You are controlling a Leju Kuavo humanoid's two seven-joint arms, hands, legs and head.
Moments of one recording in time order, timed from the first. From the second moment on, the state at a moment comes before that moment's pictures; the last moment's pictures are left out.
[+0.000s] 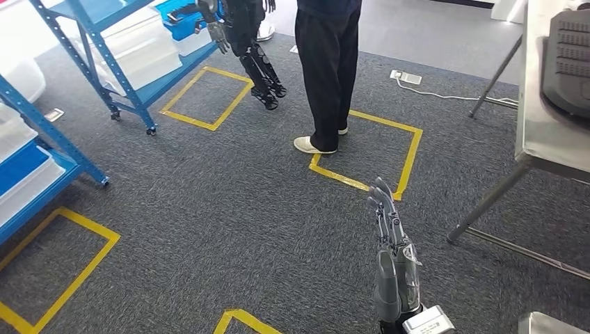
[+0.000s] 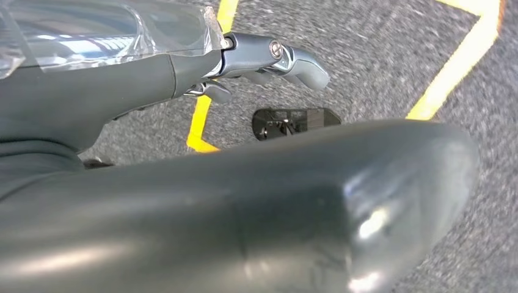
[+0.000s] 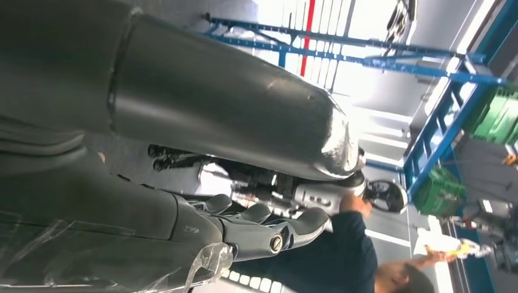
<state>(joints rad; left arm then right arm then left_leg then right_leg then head) -0.12 0.02 -0.96 -0.22 1.18 0.06 -0.38 -0.19 -0.19 0.73 -2.15 0.15 -0.52 -0.18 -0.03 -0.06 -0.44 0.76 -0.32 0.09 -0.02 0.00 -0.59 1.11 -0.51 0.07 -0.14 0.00</state>
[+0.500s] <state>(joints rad) -0.12 0.03 -0.96 -0.22 1.17 0.07 -0.38 -0.20 -0.19 0.73 -2.13 0.12 -0.51 -0.19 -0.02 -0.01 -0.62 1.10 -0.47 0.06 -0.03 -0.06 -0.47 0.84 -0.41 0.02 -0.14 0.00</state>
